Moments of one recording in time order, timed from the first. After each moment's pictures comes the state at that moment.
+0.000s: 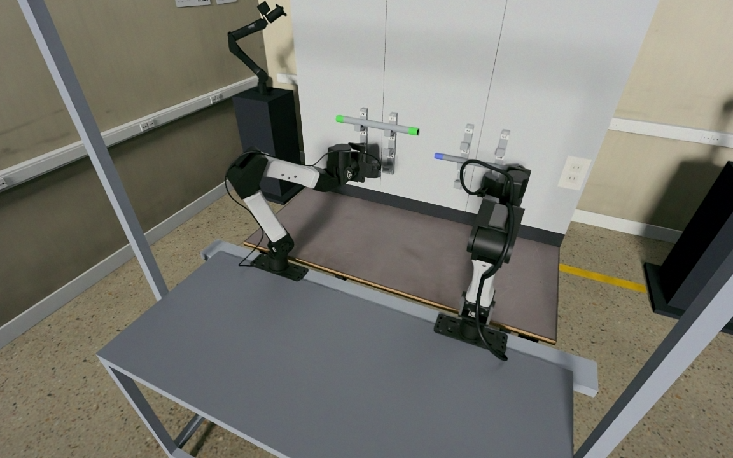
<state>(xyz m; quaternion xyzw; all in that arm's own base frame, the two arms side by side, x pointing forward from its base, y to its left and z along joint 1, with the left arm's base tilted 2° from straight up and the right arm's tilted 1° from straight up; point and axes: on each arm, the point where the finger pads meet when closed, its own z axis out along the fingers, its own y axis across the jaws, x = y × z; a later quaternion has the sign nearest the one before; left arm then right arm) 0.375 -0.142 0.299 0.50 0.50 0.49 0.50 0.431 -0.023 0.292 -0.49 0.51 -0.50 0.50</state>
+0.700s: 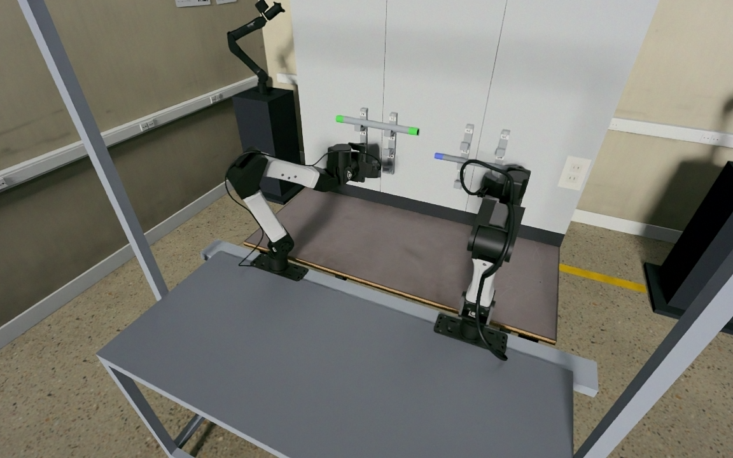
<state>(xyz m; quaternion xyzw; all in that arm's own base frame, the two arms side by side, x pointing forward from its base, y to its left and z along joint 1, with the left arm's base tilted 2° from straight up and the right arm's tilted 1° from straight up) 0.375 -0.142 0.299 0.50 0.50 0.49 0.50 0.433 -0.024 0.288 -0.49 0.51 -0.50 0.50</state>
